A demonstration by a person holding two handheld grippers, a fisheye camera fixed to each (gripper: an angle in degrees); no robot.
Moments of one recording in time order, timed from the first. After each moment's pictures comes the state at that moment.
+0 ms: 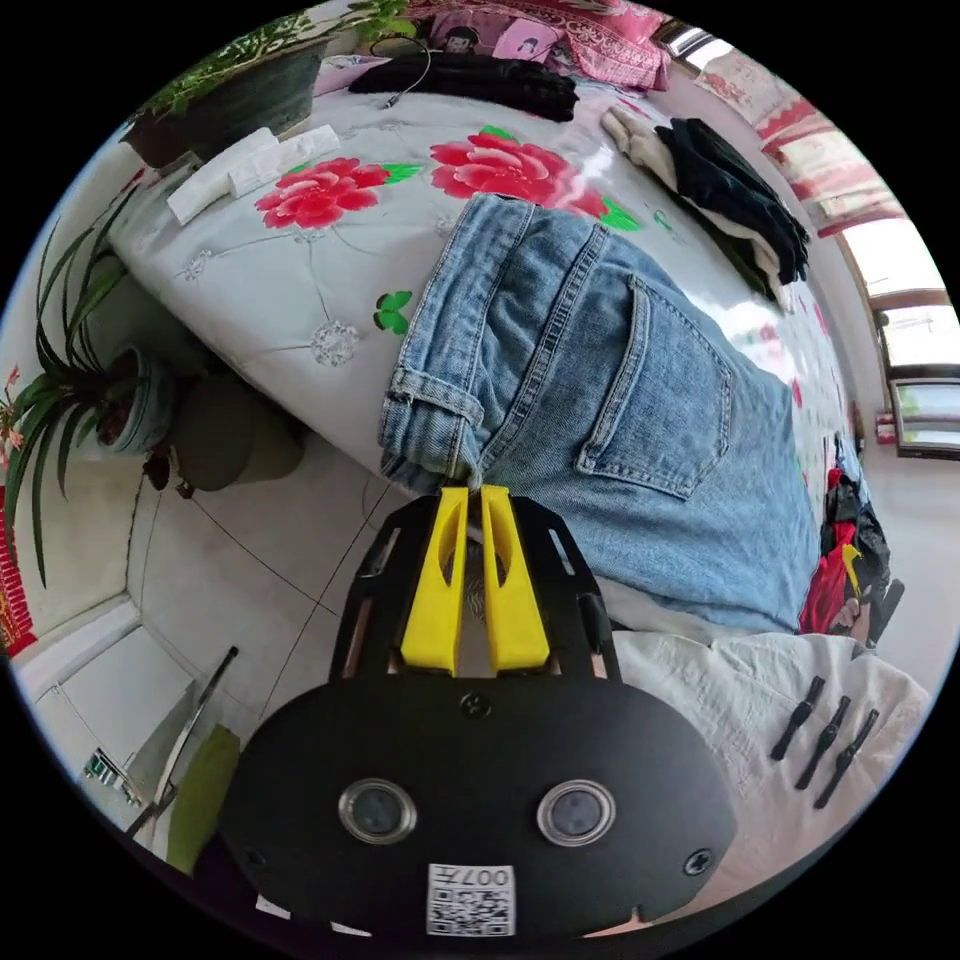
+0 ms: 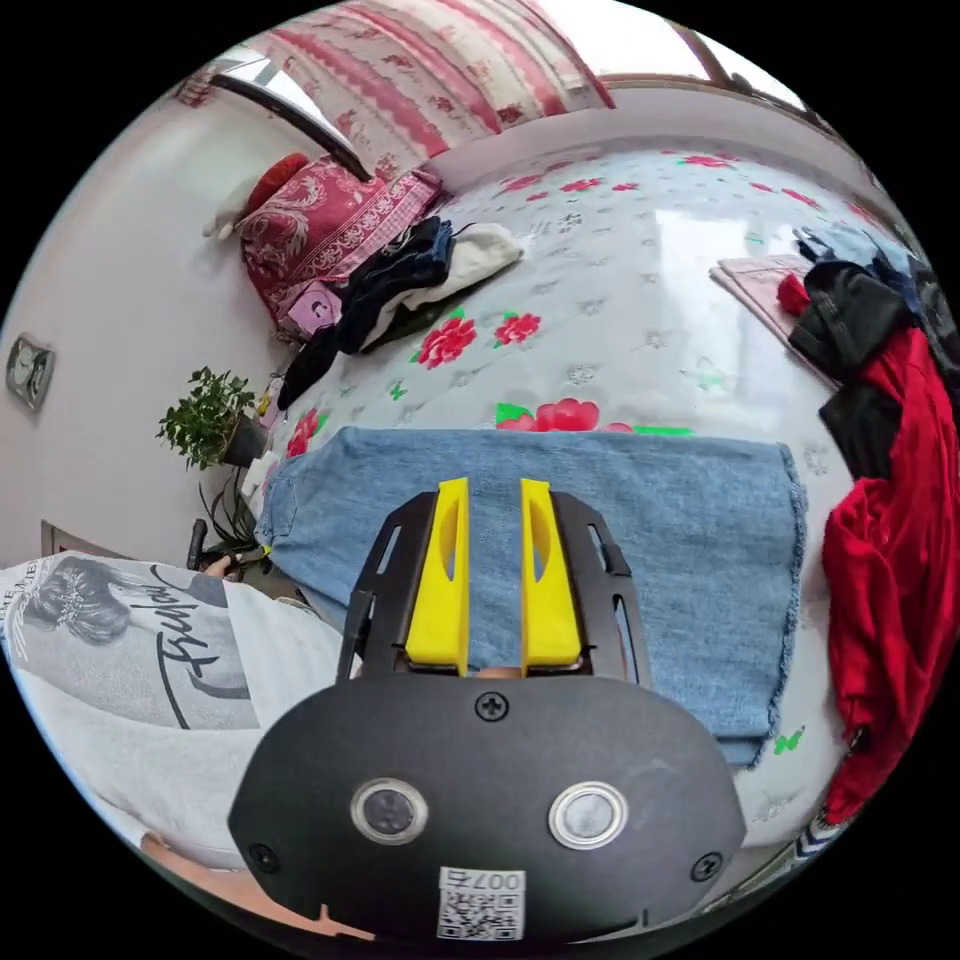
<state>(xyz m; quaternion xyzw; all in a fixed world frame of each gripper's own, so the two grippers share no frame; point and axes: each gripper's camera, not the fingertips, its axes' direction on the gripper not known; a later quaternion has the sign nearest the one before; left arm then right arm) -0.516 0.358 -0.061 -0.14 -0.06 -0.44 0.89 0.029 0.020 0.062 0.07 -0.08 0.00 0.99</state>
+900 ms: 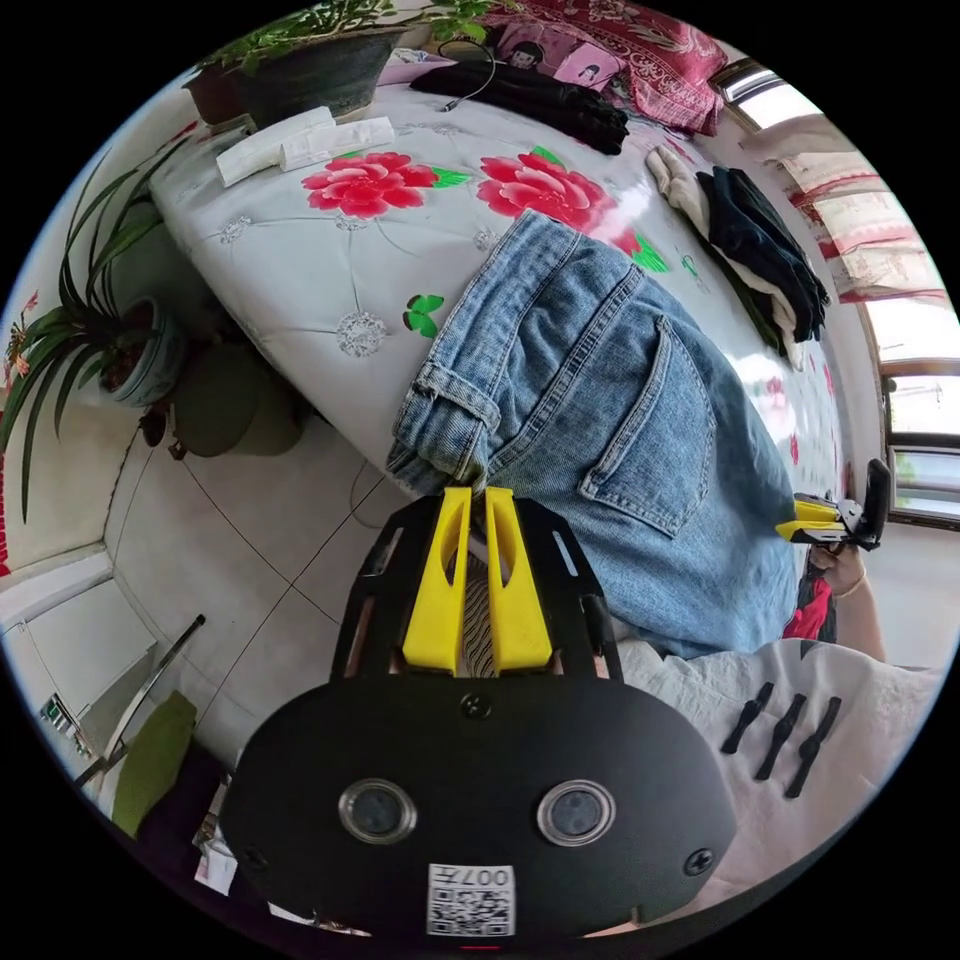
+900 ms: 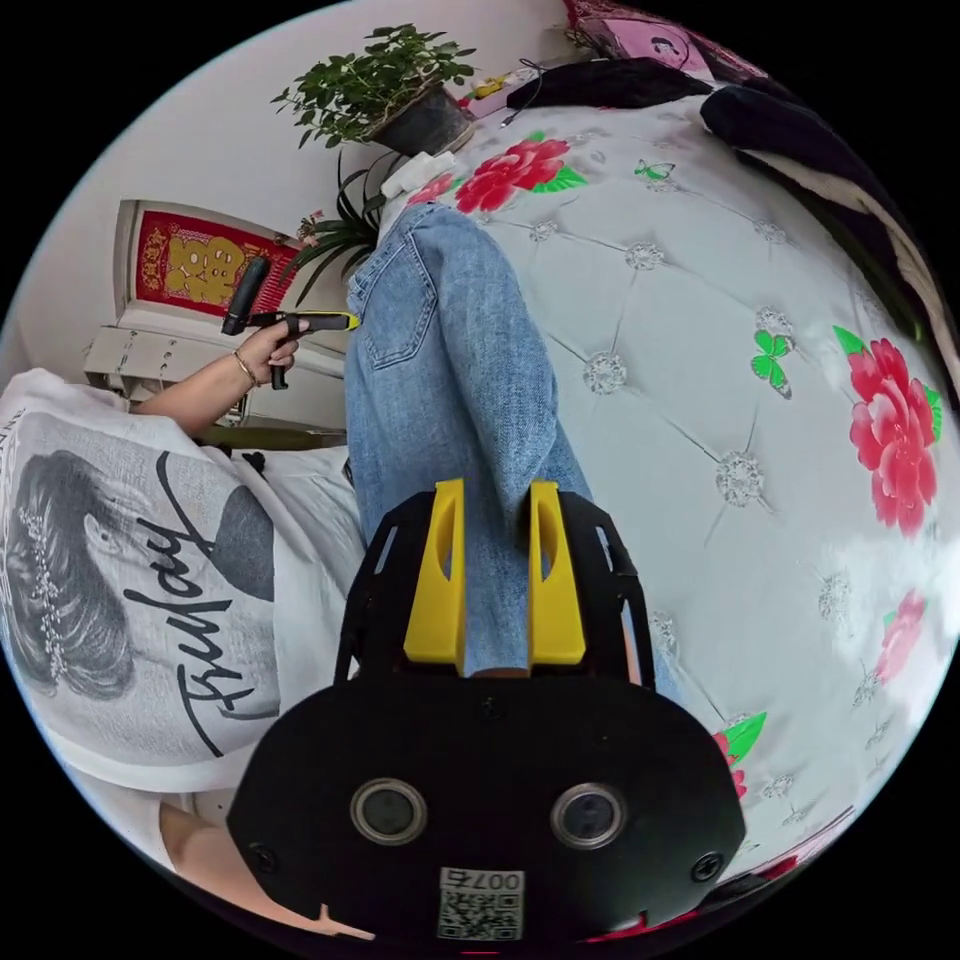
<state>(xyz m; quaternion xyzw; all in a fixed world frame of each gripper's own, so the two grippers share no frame) -0.499 0.346 -0.060 -0.13 -0.07 -0.48 0.86 -0.227 -0.152 0.372 -0.28 -0.18 -0.36 0.87</state>
